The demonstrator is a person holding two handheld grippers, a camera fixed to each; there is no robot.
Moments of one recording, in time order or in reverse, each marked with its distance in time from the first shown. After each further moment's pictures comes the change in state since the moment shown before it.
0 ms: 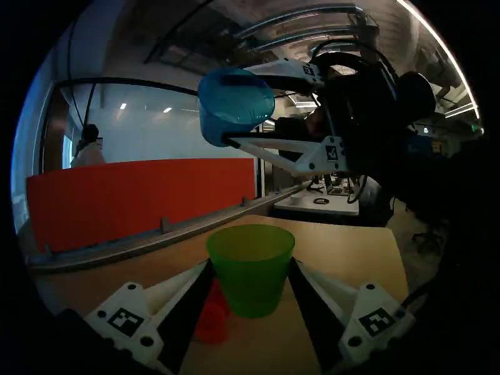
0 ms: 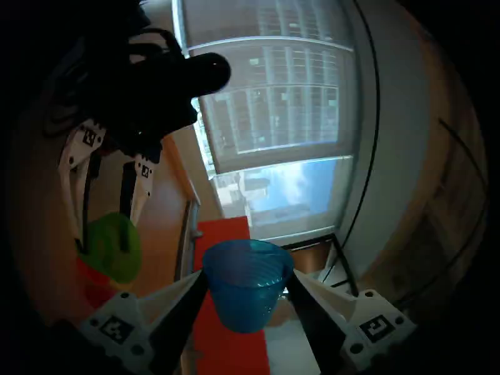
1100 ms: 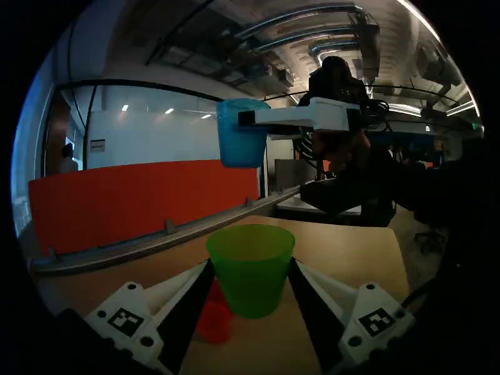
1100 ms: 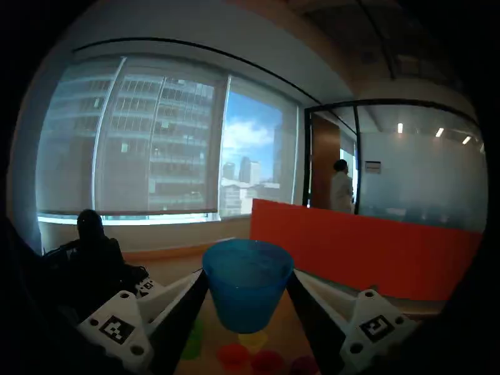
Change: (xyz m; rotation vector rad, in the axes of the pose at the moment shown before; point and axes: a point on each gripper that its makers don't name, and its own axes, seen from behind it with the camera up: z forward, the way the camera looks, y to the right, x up) left arm 0.008 -0.005 -0.008 0.020 -0.004 0.009; right arm -0.046 -0.030 -0.014 0.035 -0.042 1.287
